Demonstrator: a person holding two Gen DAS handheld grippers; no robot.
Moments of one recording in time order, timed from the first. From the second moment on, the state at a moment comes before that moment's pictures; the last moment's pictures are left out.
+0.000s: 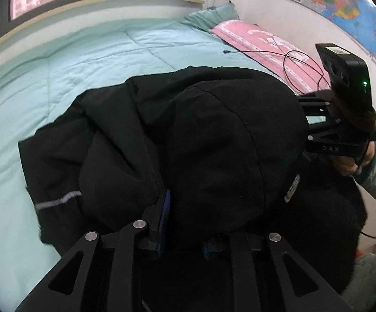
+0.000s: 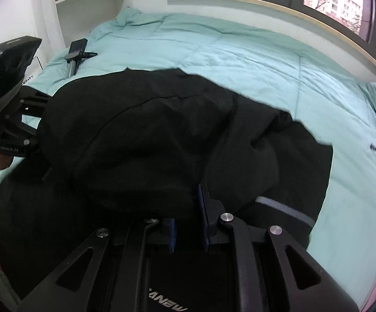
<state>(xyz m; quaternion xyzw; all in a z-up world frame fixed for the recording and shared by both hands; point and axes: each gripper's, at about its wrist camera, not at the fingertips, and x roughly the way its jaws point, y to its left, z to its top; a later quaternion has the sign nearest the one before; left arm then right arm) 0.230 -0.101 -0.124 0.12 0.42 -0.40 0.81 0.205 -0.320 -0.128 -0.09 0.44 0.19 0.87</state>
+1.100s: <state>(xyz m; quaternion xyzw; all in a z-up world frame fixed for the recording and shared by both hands) 0.253 -0.099 -0.160 -0.07 0.49 -0.31 0.81 0.244 -0.283 -0.211 0.07 0.49 0.09 0.87</state>
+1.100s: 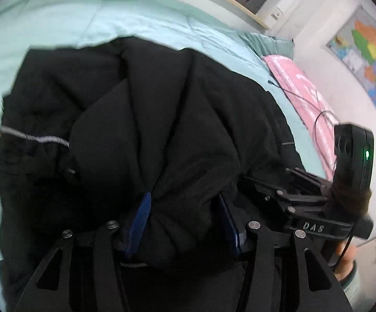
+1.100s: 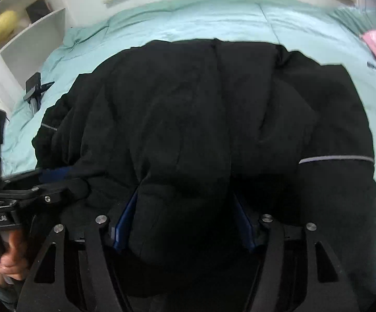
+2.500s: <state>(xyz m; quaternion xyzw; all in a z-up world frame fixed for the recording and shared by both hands) 0.035 0.114 -0.166 -0.20 0.48 -0.22 0.83 -0.028 -0.430 -0.172 0.19 0.44 -0.03 0.88</state>
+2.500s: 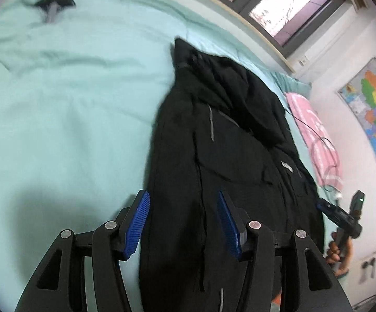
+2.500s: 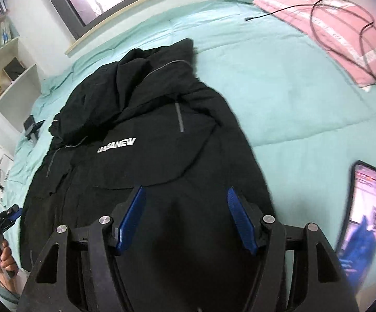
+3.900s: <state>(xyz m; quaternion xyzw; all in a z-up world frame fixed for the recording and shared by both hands) -0.044 0.088 -0.185 -0.18 0.51 -0.27 0.79 -0.115 -0.398 -0.209 0.19 0.52 0.02 0.83</state>
